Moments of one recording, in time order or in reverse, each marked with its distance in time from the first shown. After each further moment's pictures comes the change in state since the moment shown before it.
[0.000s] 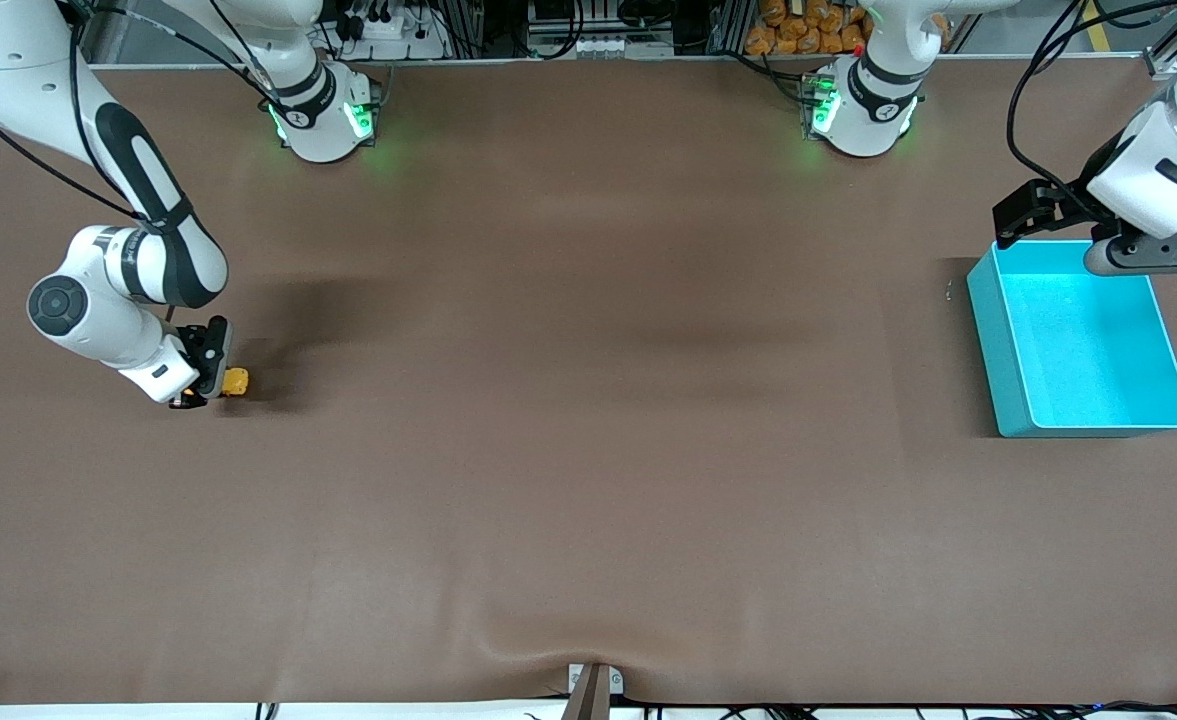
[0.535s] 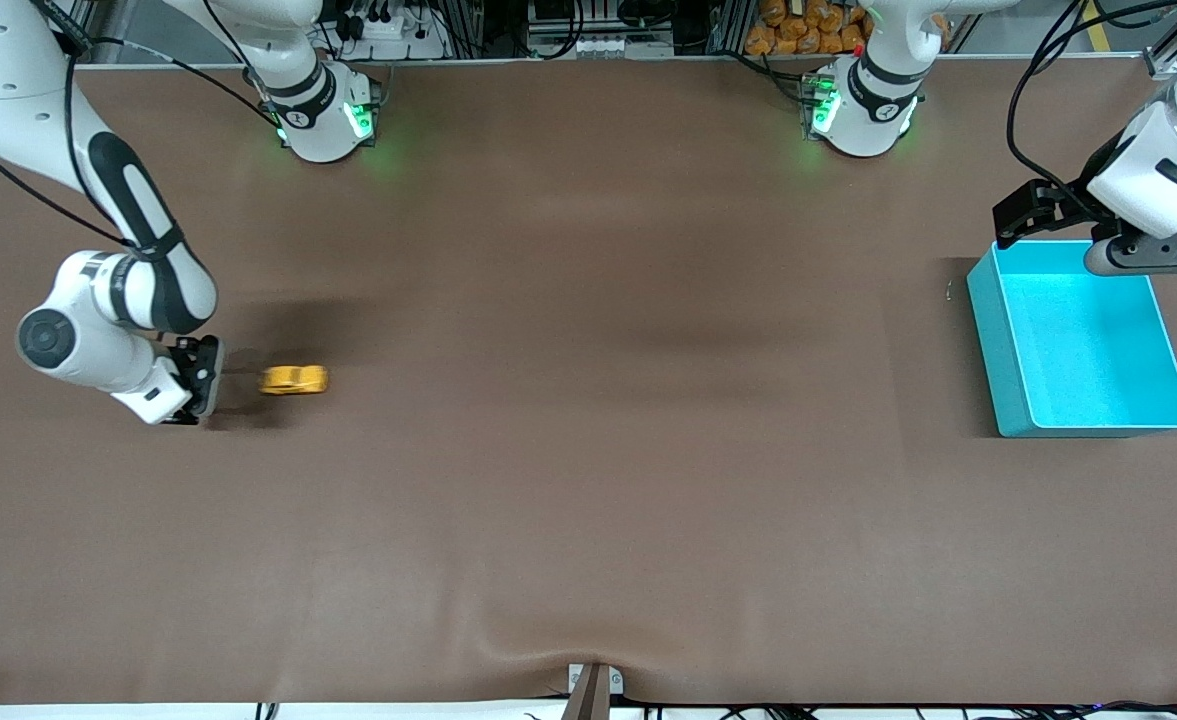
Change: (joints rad) left arm 0.000 0.000 0.000 0.000 0.000 0.000 0.000; right arm -0.017 0.090 -0.003 0.178 0.003 -0.157 -0.001
